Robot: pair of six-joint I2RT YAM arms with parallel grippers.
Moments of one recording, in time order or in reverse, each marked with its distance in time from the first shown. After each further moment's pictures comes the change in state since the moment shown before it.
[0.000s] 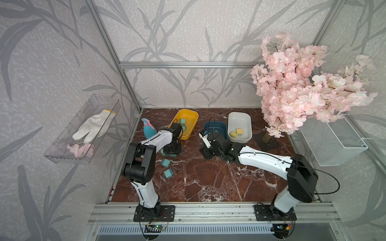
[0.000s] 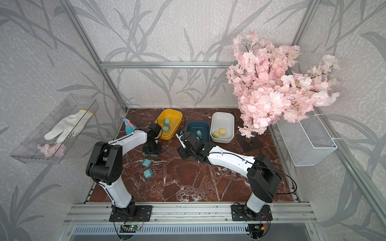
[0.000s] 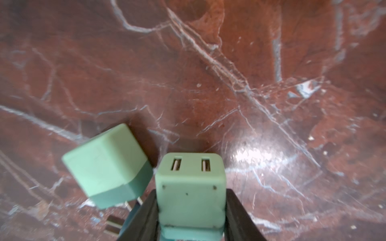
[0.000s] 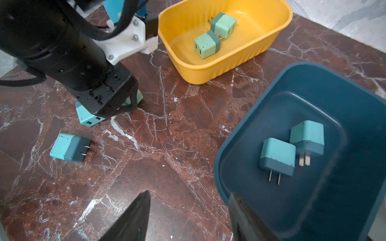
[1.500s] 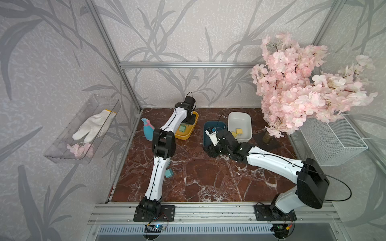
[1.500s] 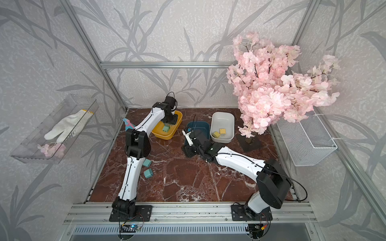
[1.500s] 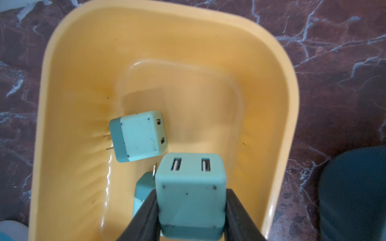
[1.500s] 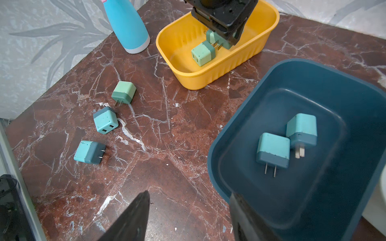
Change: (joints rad) left arm -0.053 0.725 1.192 -0.191 0.011 0.157; right arm -0.077 -0.102 -0.095 0.054 -0.114 0.052
